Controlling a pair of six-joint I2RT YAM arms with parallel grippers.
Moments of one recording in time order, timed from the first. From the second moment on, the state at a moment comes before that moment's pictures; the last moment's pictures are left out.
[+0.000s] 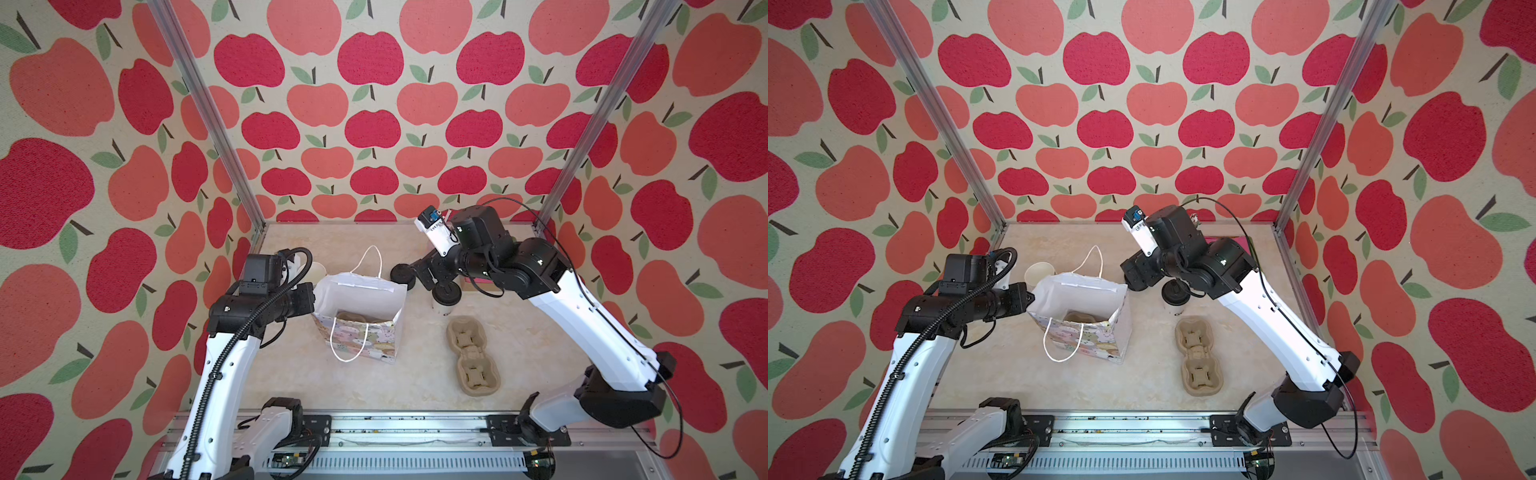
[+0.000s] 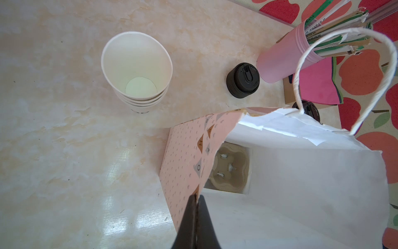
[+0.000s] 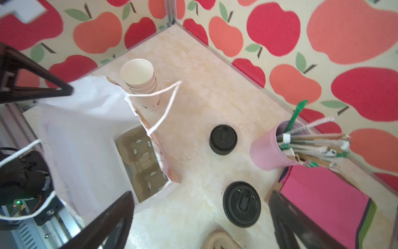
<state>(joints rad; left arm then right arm) -0.09 0.99 1.25 -1.15 0.26 -0.27 0.87 1.47 1.86 -1.09 0.12 -0.01</state>
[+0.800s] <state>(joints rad) -0.09 0.99 1.25 -1.09 0.29 -0.32 0.57 1.60 1.56 -1.09 0.01 0.03</state>
